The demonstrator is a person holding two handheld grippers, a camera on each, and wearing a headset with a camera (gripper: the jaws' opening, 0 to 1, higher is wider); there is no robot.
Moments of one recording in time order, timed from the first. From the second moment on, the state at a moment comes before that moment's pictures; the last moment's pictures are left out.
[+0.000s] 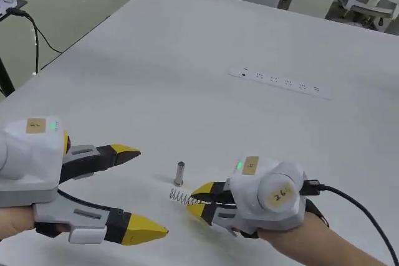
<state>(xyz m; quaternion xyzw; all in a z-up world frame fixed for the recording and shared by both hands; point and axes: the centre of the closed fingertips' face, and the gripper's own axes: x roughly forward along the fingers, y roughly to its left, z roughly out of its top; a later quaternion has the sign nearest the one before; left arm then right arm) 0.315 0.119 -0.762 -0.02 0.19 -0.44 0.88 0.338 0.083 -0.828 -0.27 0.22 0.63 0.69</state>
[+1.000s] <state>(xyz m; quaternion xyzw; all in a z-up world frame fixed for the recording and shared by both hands) 0.307 0.072 -0.772 -0.01 0.22 -0.52 0.82 0.319 0.029 -0.797 -0.29 0.20 0.64 0.68</state>
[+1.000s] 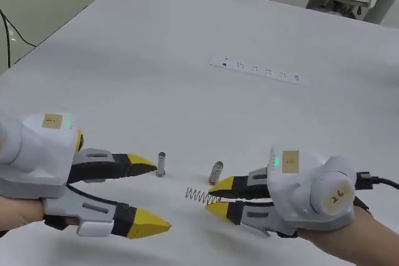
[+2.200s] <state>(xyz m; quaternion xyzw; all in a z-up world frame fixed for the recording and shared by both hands) 0.308 0.033 -0.775 0.03 0.21 -0.59 0.78 0.304 0.034 -0.781 -0.29 0.17 0.67 0.66</state>
